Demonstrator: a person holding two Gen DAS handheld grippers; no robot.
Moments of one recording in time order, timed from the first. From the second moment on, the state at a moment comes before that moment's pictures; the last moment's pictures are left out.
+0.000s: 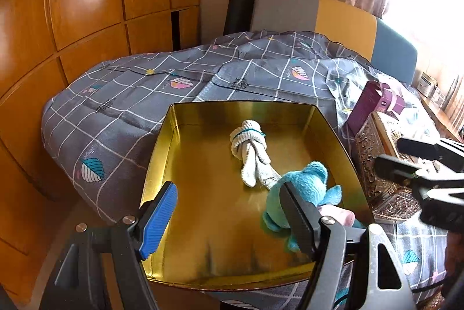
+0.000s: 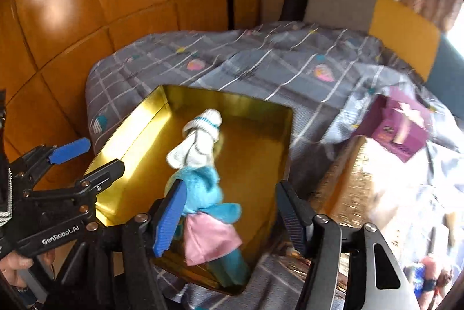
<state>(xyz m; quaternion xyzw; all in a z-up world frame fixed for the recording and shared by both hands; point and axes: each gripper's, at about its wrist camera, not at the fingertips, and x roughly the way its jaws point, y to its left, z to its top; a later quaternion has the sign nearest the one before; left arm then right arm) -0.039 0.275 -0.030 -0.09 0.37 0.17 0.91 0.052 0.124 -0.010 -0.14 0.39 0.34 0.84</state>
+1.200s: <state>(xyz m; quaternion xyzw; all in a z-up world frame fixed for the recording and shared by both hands) -0.008 0.124 0.006 0.05 0.35 -0.02 0.94 0.079 -0.229 0.014 0.04 0.32 -0.06 0.94</state>
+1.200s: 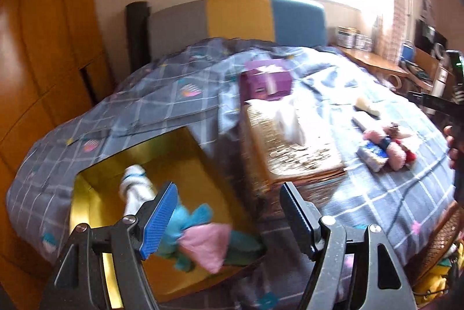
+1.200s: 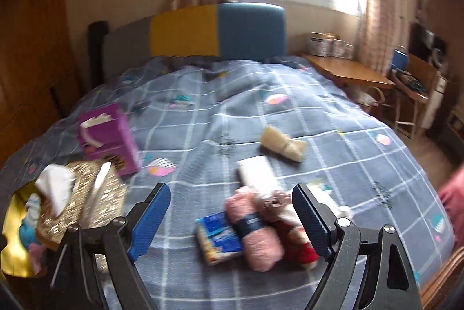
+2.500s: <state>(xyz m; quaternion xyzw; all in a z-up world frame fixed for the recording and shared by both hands) 0.186 -0.158 -0.110 -0.01 0.59 -0.15 0.80 0.079 -0.373 -0.043 0.29 0.34 -0.14 0.88</state>
